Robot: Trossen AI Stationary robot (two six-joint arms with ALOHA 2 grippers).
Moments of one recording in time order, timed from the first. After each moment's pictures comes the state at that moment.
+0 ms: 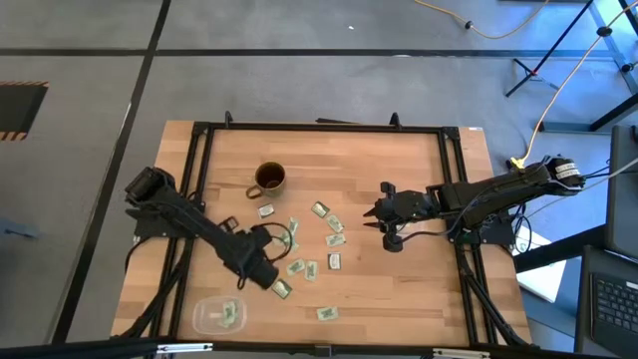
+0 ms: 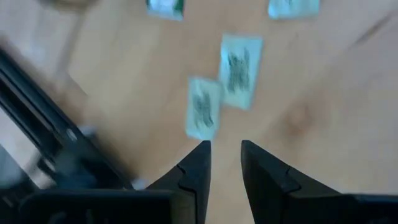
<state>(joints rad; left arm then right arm) -0.55 1.73 1.27 -1.39 -0.25 -1.22 0.17 1.15 0.71 -0.25 0.15 0.07</state>
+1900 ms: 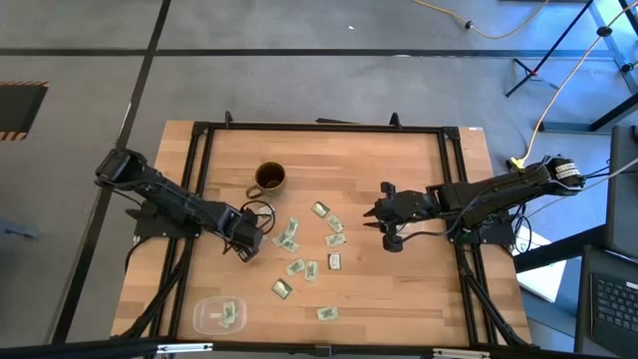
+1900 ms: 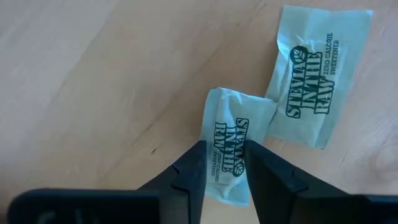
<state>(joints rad) -0.33 1.41 0.60 -0.73 -0.05 -1.09 0.17 1.15 0.71 -0.24 0.15 0.07</state>
